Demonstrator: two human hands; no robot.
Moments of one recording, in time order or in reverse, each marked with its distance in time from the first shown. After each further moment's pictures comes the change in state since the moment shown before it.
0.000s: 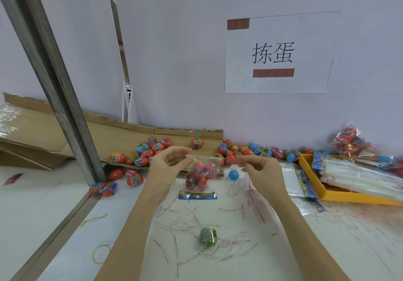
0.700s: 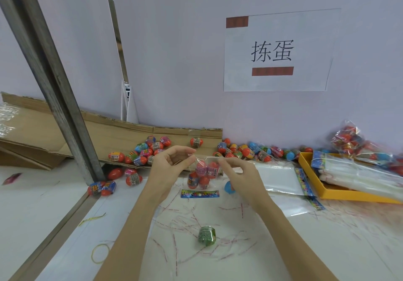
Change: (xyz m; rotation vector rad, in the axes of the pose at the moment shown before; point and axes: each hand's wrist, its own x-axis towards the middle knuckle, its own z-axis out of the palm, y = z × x) left_hand -0.002 0.004 0.005 -0.004 -0.061 0.004; right_hand -0.013 0.000 0.033 0.065 -0.173 -0.028
